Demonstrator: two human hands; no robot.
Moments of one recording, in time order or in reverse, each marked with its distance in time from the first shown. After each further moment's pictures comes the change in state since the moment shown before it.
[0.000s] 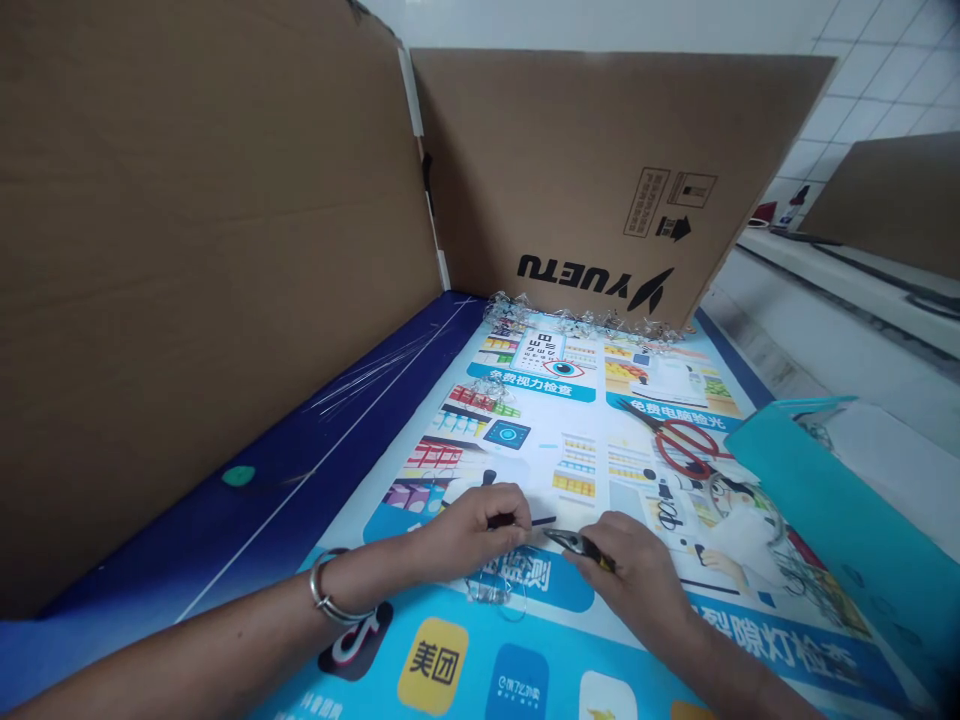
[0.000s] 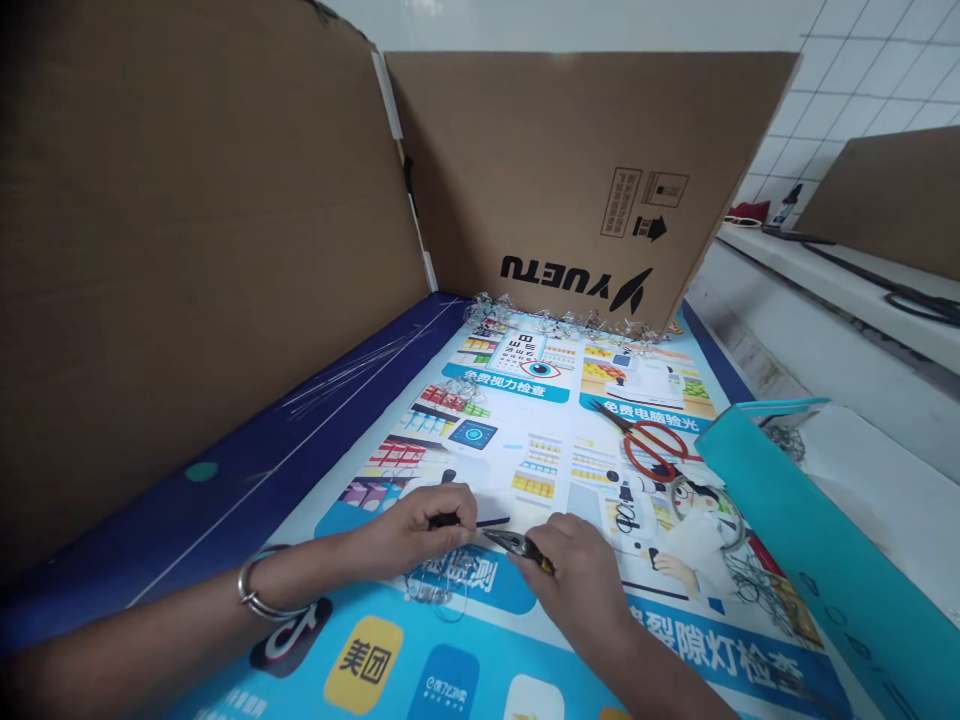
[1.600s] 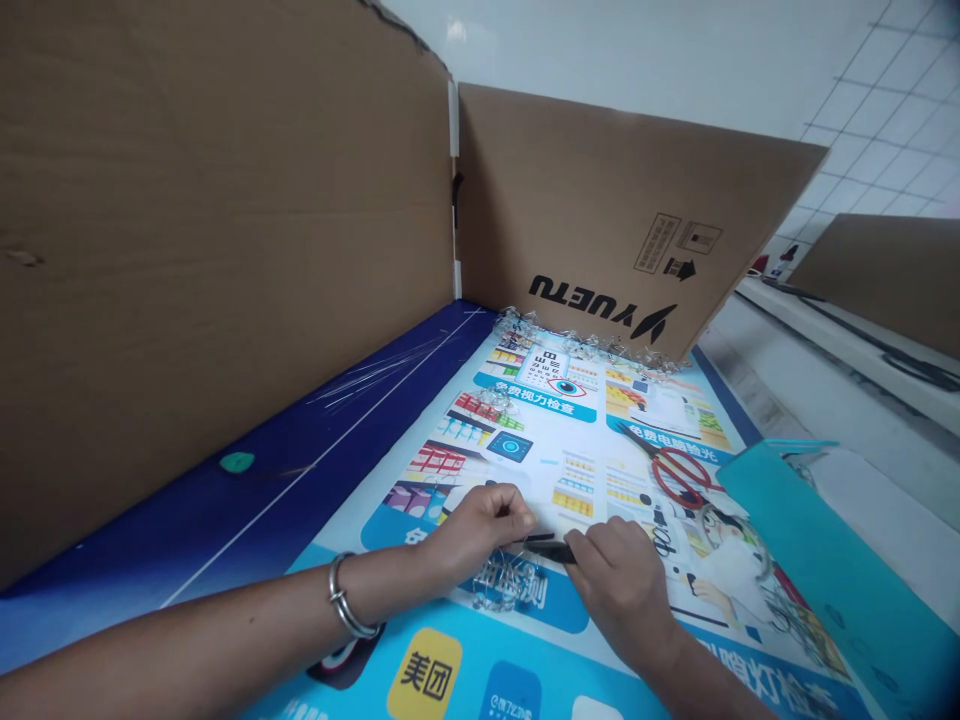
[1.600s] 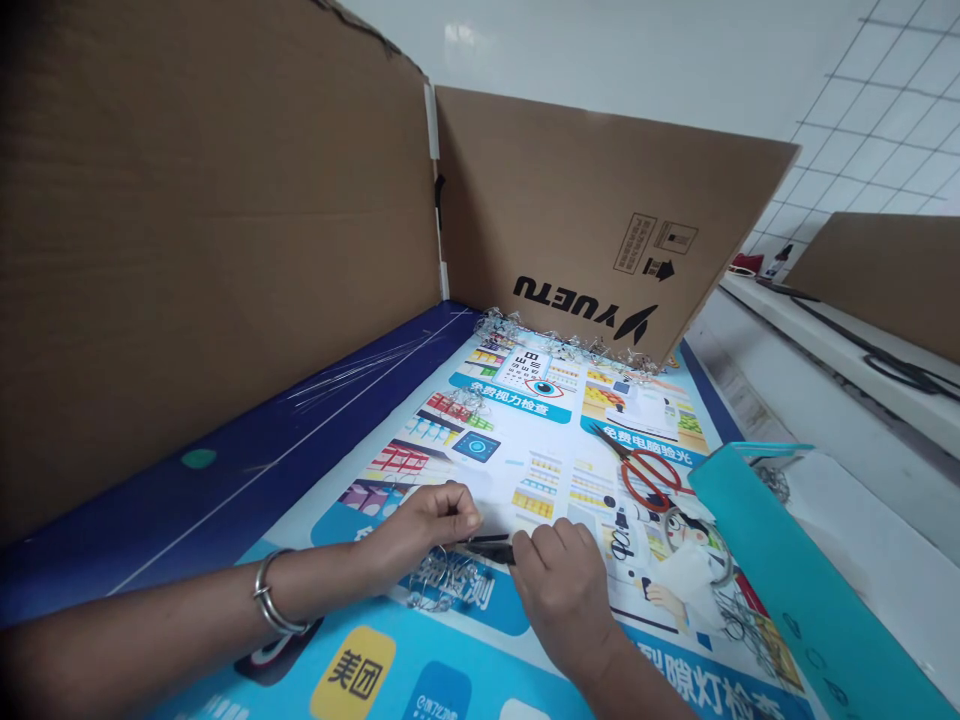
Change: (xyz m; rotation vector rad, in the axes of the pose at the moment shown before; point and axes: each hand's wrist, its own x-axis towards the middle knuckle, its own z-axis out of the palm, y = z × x) left_hand 0.007 -0.008 0.017 -0.638 0.299 -0.204; right_hand 0.013 -0.009 0.002 -0.461 0.263 -0.341
